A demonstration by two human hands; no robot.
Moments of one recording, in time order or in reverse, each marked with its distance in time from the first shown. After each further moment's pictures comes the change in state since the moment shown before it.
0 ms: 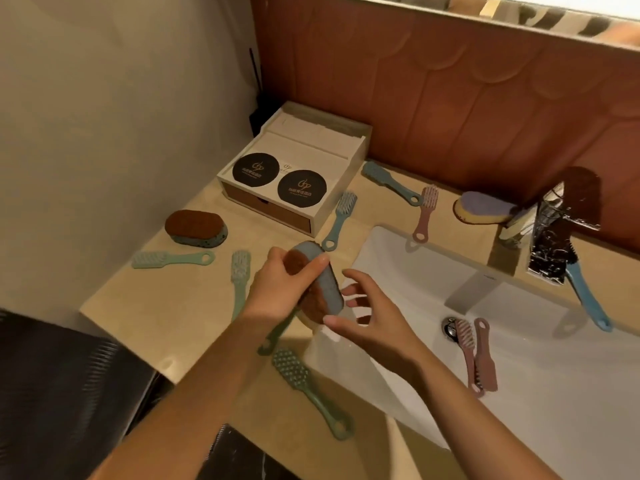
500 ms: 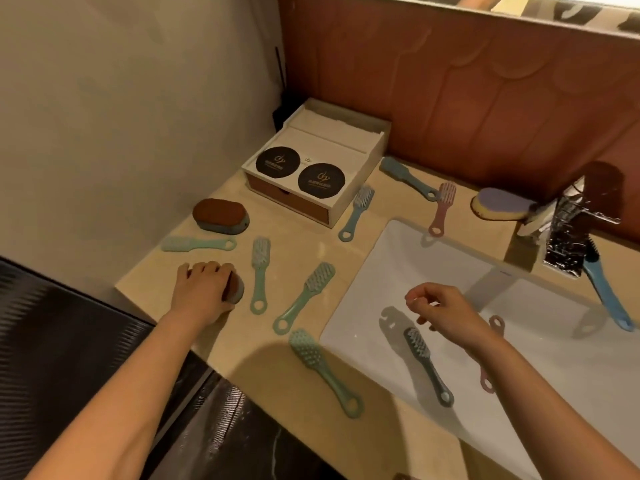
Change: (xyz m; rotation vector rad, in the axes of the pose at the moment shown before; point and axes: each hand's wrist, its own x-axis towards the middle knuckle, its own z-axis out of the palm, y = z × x) left_hand 0.022 -0.102 -0.102 1.347 0.017 0.098; right_hand -0.005 0.042 -0.062 -0.193 0.099 0.207
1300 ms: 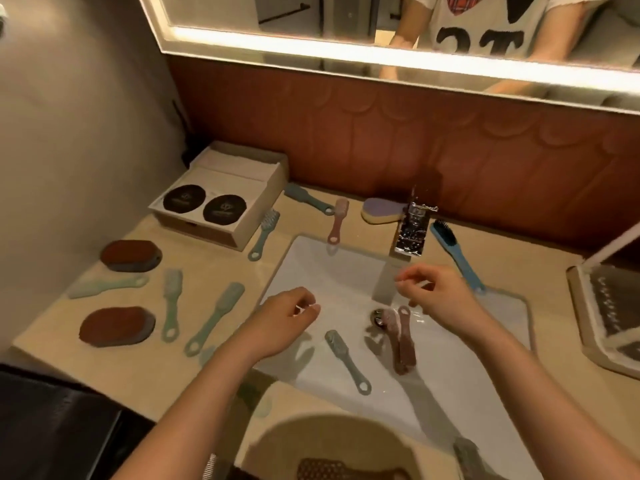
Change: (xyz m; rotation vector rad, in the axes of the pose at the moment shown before) left_hand -0.082 0.230 -0.090 -0.831 -0.121 0.472; right_hand -0.093 0.026 -0.127 0.050 0.272 -0.134
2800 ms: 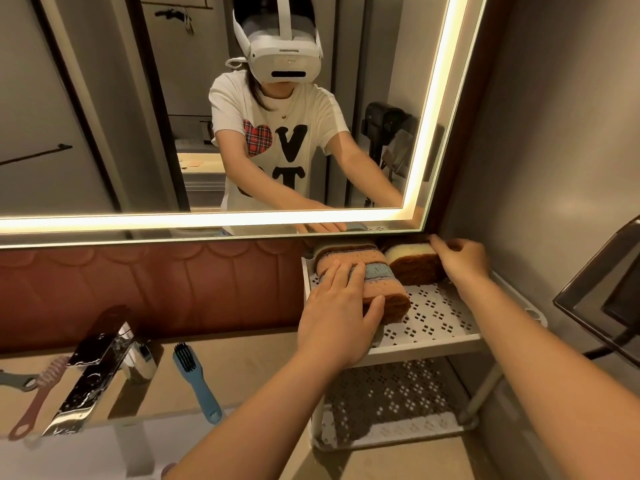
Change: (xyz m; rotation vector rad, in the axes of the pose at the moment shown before) left_hand 0.111 0.461 0.238 0.366 0.167 0.694; right_hand -0.049 0.166 -0.465 0.143 1.086 0.295
